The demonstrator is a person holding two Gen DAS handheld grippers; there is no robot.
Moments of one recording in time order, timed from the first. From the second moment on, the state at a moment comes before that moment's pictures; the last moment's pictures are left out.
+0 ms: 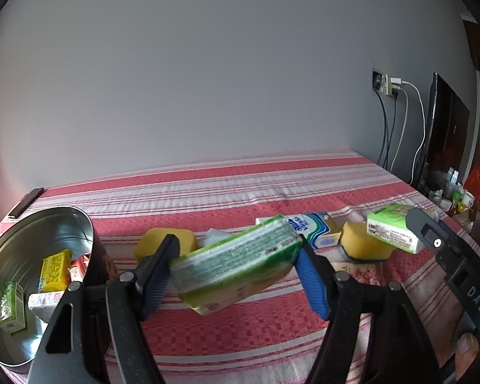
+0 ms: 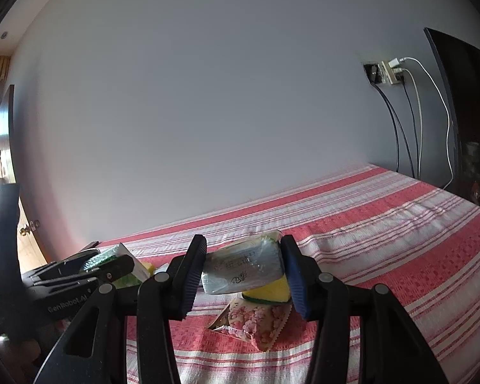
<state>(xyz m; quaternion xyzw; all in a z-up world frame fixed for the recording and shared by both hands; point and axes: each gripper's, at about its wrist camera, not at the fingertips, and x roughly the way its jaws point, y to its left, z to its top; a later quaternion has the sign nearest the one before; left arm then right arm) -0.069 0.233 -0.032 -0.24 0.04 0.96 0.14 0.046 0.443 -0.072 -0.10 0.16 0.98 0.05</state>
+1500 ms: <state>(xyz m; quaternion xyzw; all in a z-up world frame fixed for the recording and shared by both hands) -0.035 0.103 0.004 -0.18 -0.04 0.98 0.05 0.010 0.323 -0.010 -0.10 0.06 0.99 -0.10</state>
